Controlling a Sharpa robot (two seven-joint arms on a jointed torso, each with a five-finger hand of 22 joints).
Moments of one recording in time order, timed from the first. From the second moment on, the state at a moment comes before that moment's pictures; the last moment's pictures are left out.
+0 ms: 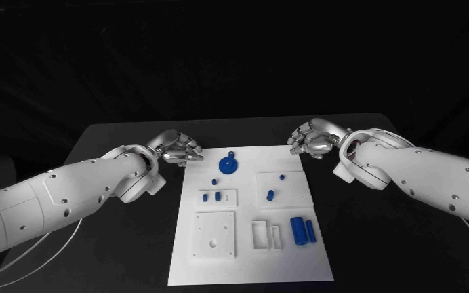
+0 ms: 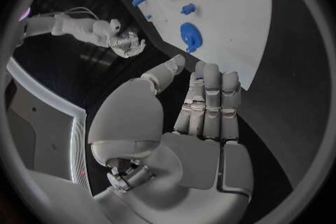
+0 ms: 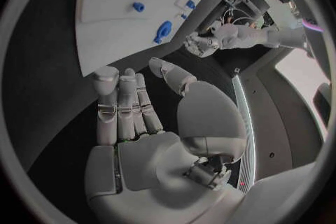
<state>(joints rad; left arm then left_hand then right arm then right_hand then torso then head) 1.23 -0.79 -0.11 1.26 -0.81 -0.30 0.09 1.11 -0.18 0.60 -0.19 0.07 0.94 0.16 0.17 0.61 1.23 0.09 0.08 0.29 1.04 -0.02 1.08 0.52 0.06 0.83 -0.10 1.15 0.92 1.27 -0.78 -0.07 1.27 -1.03 -0.22 0.06 1.06 -0.13 0.62 -0.29 0.35 0.86 0.19 0.26 0.54 0.91 0.10 0.51 0.42 1.14 -0.01 1.02 1.07 0.11 1.36 -0.10 0.81 1.30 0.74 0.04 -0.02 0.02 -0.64</state>
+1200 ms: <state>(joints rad) 1.23 -0.85 -0.11 1.39 -0.35 -0.29 0.27 1.12 -0.12 0.55 -0.28 0.12 0.89 0.16 0.20 0.61 1.15 0.13 0.07 0.21 0.83 0.15 0.52 0.34 0.07 0.56 0.04 0.87 0.82 1.19 -0.73 -0.11 1.39 -1.74 -0.23 -0.14 1.16 -0.29 0.81 -0.17 0.11 0.92 0.15 0.28 0.53 1.08 0.08 0.24 0.31 1.19 -0.02 1.04 1.01 0.11 1.43 -0.10 0.77 1.28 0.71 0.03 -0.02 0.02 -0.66</state>
